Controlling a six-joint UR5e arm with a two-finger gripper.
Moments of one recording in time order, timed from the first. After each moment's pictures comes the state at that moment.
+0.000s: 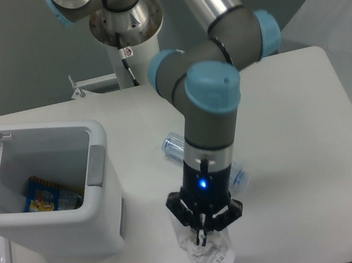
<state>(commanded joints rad) 2.42 -1.96 -1.35 -0.86 1.08 0.63</state>
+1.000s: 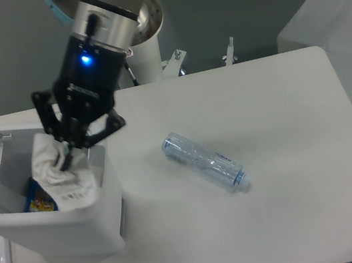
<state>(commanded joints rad) 2.30 -1.64 -1.58 -0.86 0.83 0.50</state>
